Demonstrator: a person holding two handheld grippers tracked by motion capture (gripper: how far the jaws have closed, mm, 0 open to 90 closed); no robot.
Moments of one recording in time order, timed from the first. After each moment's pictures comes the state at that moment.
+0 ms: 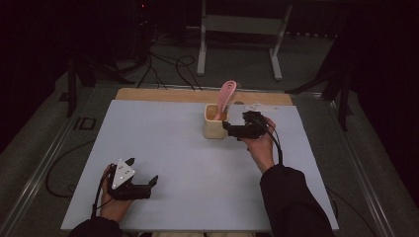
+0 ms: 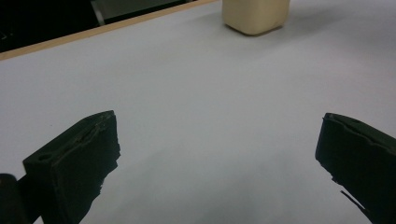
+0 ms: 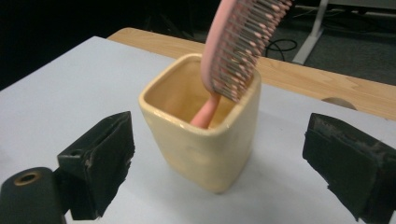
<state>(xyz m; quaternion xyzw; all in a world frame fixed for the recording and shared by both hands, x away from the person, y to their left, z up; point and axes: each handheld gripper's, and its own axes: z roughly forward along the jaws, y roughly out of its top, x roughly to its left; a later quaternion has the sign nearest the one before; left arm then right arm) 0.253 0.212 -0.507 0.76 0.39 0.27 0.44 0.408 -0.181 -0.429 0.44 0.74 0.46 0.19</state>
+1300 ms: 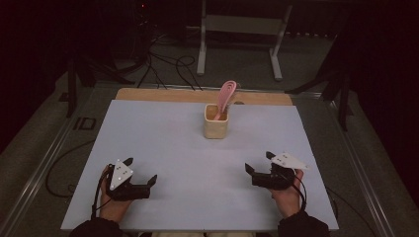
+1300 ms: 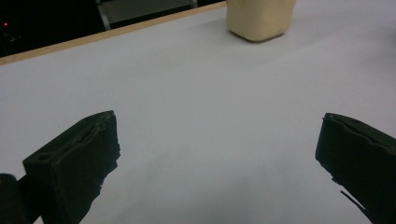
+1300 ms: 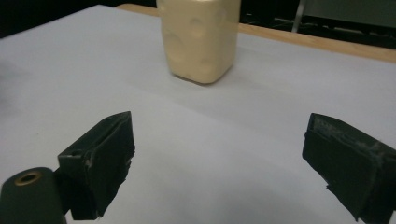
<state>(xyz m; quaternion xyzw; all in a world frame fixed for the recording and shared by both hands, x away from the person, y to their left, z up) 0.251 0.214 -0.505 0.75 0.39 0.28 0.45 0.276 -0.247 -0.477 0.43 0.73 0.48 0.24</state>
